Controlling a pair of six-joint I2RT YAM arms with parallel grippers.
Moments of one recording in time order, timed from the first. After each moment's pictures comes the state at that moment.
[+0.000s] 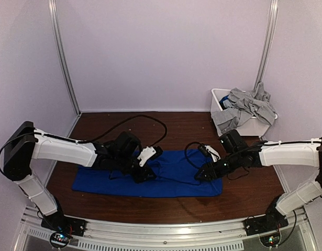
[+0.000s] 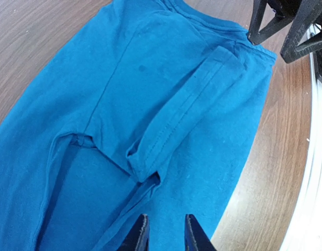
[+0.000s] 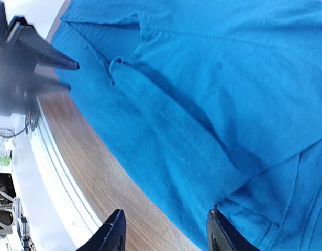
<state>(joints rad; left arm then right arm) -0.92 1.64 0.91 -0.11 0.25 0.00 0.67 1.35 0.69 -0.27 -0.48 0.36</state>
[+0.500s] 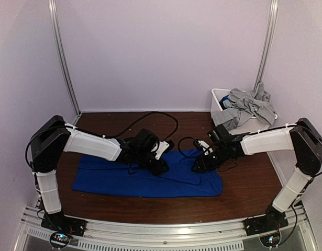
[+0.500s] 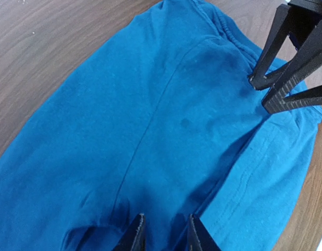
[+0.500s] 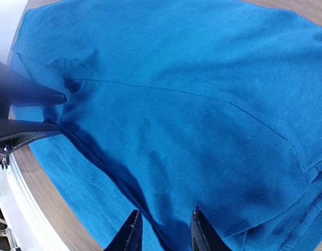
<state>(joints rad) -0.92 1.93 1.16 -0.07 0.17 -0.12 0.62 1.64 0.88 -0.25 -0.38 0.37</state>
